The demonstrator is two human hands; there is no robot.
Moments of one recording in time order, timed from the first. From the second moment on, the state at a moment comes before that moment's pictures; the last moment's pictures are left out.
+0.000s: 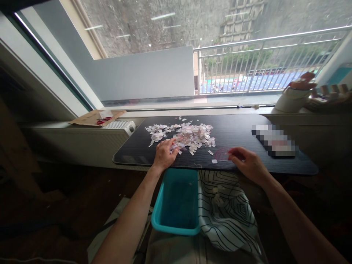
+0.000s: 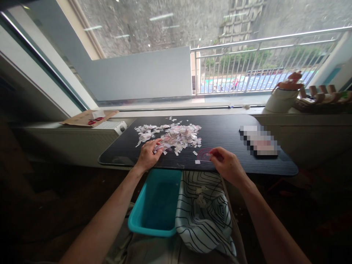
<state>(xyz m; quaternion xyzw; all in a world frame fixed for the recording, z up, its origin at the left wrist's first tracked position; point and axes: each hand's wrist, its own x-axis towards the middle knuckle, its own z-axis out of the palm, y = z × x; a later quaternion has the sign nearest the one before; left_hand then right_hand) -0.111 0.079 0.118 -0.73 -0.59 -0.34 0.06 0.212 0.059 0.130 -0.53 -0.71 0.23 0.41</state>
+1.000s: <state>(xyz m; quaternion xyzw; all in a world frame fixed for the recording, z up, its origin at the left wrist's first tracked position) -0.110 0.078 0.119 -0.73 -0.59 -0.34 0.05 0.225 0.033 0.123 -0.51 -0.71 0.26 0.41</state>
